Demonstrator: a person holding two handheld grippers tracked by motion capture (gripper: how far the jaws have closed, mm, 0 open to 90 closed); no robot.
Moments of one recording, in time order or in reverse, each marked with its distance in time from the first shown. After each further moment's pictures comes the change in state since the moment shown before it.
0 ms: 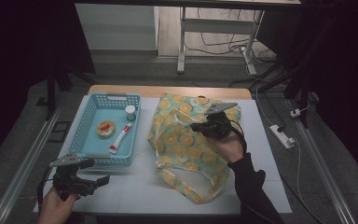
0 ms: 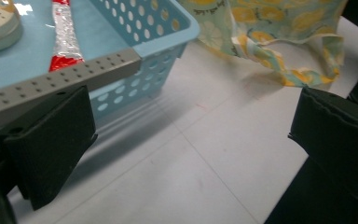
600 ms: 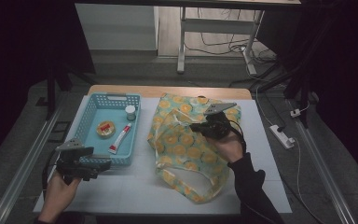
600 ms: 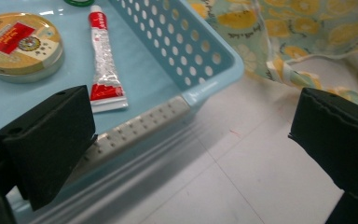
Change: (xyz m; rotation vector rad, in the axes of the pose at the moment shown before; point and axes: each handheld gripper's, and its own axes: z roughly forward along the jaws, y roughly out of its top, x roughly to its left) left arm 0.019 0.032 0.010 0.024 0.077 -0.008; right arm 0.000 0.000 0.002 0.004 0.009 -0.007
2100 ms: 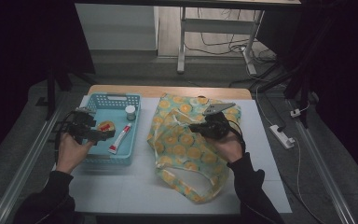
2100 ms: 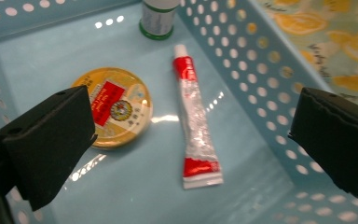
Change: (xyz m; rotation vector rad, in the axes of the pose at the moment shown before) left arm 0.068 0.077 0.050 0.129 0.133 -0.033; right arm 0.001 0.001 0.002 0.005 0.007 -0.007
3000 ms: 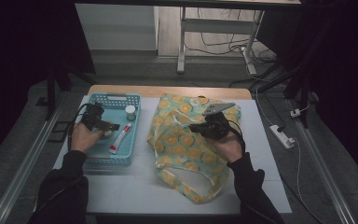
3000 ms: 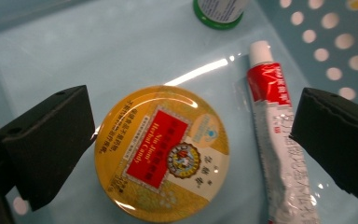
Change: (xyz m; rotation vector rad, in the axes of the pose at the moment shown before) left arm 0.041 0.024 0.067 0.158 0.051 -0.011; right arm -0.001 -0.001 0.001 0.003 0.001 0.000
